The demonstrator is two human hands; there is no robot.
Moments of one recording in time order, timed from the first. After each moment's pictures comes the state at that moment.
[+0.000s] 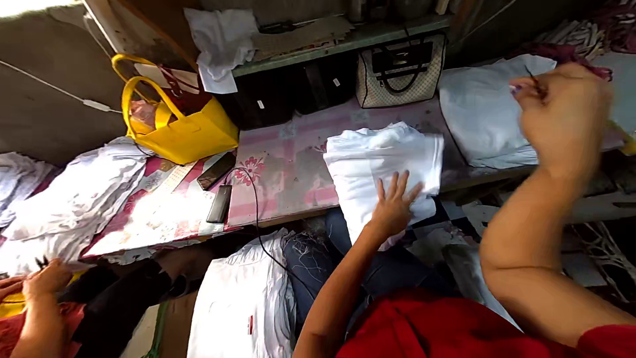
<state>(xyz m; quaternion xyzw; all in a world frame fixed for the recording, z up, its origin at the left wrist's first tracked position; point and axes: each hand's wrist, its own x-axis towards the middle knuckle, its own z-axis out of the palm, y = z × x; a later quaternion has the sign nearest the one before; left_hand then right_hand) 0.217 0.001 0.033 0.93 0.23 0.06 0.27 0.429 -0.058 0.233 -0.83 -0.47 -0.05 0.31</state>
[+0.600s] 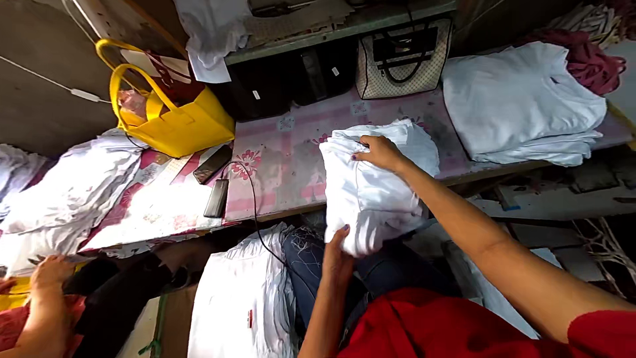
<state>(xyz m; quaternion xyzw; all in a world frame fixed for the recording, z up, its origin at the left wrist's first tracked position) 0.100 -0.060 0.036 0.19 0.45 0.44 0.76 0.339 0.089 0.068 -0.68 -0.65 0.27 0.23</state>
